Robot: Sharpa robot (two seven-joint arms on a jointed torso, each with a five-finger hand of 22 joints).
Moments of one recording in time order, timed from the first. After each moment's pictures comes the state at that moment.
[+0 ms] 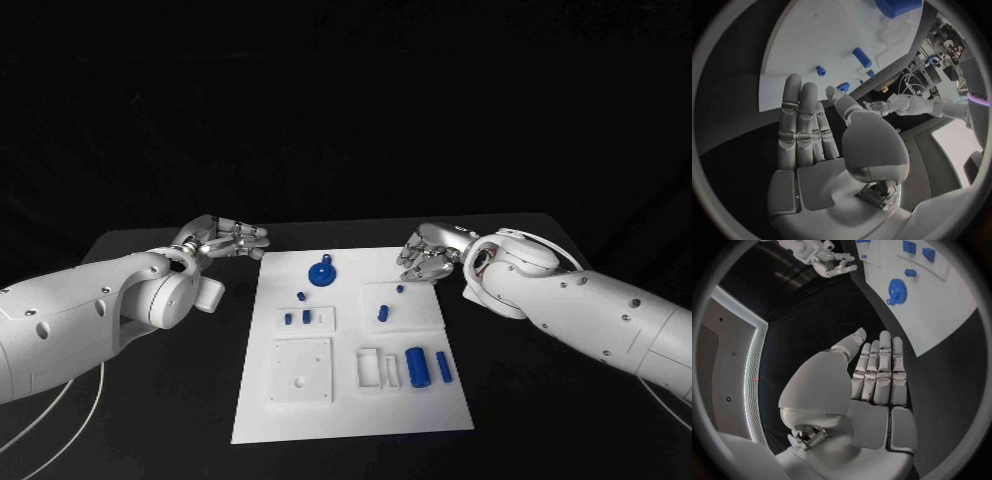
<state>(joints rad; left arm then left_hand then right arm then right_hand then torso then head) 1.33 -0.78 -0.12 1.24 -0.24 -0.31 0.19 1.37 -0.04 0.33 -0.15 0.10 1.07 0.14 0.06 0.06 1.12 0.12 0.07 0.06 1.15 0.07 0.33 0.07 0.06 0.94 0.06 0.06 0.97 1.04 -0.74 0.31 1.30 -1.60 -0.10 -0.04 1.24 -0.11 0.30 -0.26 0.31 1.13 0.11 0.06 0.06 1.21 0.07 0.06 0.06 1.46 -0.04 0.63 0.44 0.13 1.46 -0.06 0.45 0.27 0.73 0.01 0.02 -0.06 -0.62</state>
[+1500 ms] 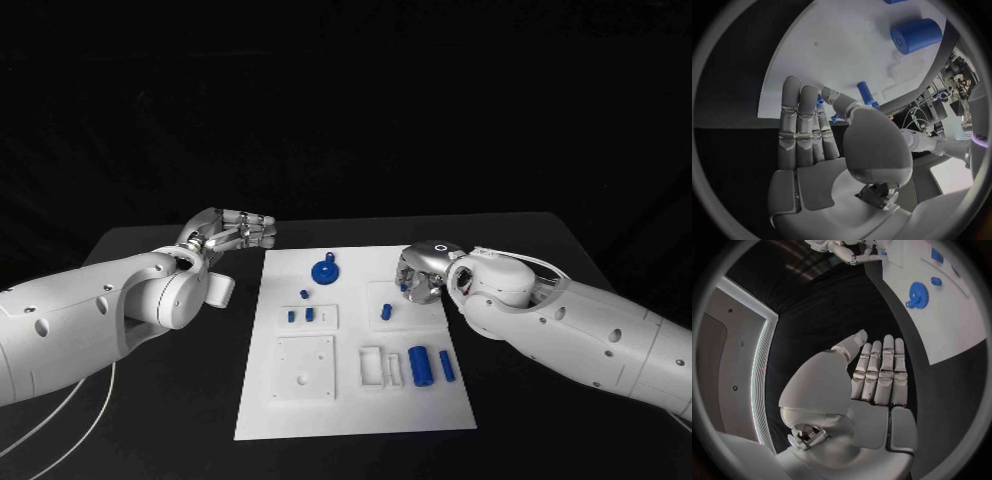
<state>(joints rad) 1.33 -0.80 -0.12 1.31 -0.17 -0.35 0.29 1.35 -0.03 0.35 -0.18 0.14 1.07 0.14 0.06 0.06 1.10 0.13 0.07 0.06 1.19 0.10 0.07 0.07 0.06 0.94 0.08 0.07 0.65 1.03 -0.72 0.24 1.38 -1.88 -0.05 -0.20 1.26 -0.18 0.58 -0.20 0.17 1.16 0.10 0.06 0.07 1.23 0.06 0.06 0.06 1.46 -0.04 0.66 0.58 0.12 1.39 -0.07 0.57 0.50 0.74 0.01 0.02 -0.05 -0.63</state>
